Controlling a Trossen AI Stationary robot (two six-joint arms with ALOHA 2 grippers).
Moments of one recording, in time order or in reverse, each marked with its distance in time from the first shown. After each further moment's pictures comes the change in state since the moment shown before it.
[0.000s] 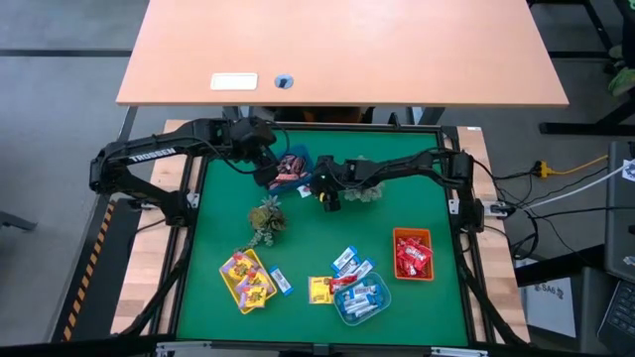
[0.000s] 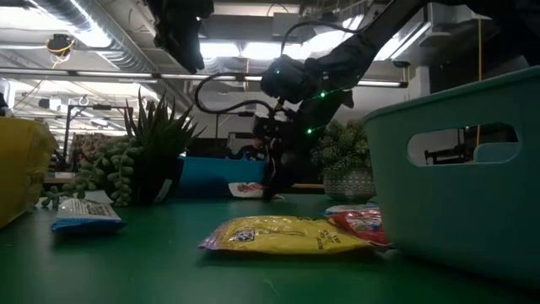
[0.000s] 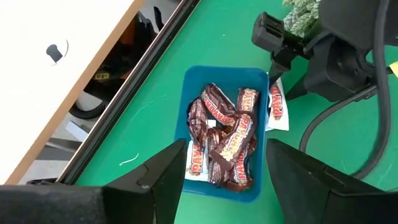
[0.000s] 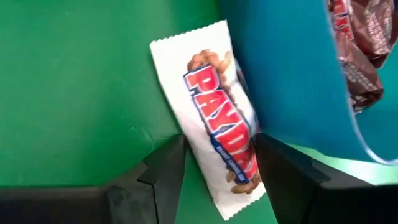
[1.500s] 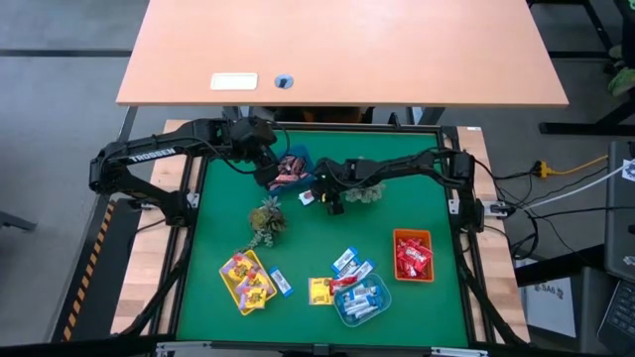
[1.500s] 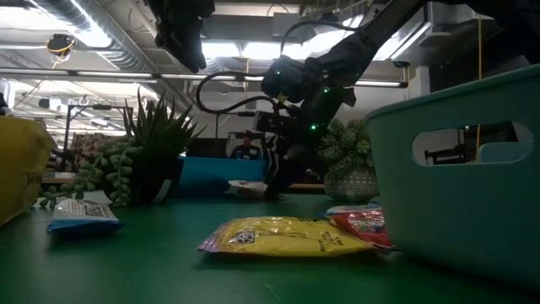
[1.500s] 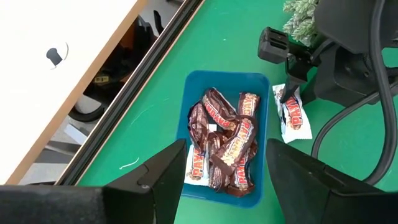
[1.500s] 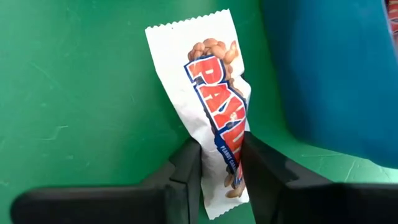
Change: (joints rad) left arm 0.000 0.001 -0.001 0.016 0.000 0.000; right arm 0.002 -0.003 0.005 -0.072 -0.149 0.008
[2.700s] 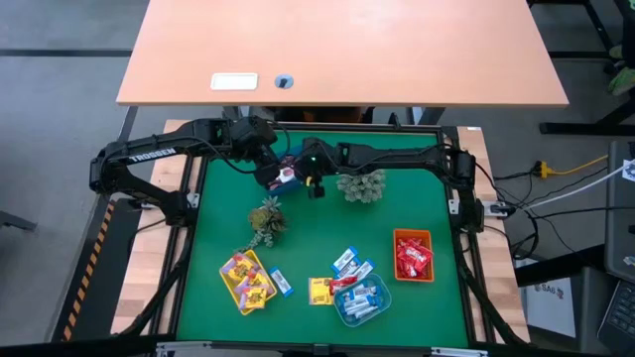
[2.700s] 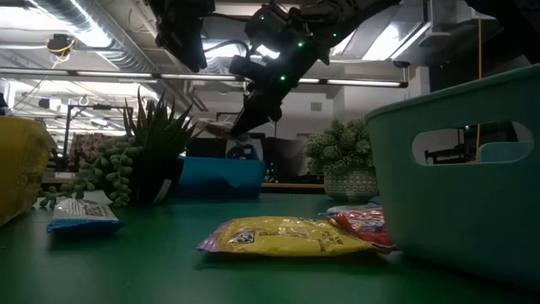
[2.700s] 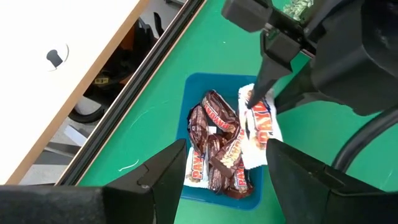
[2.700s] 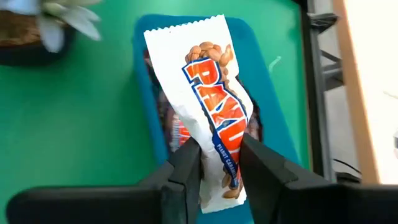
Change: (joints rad) left arm 0.000 0.000 0.000 0.008 0.000 0.000; right arm -0.002 -0.014 0.313 -0.096 0.125 -0.006
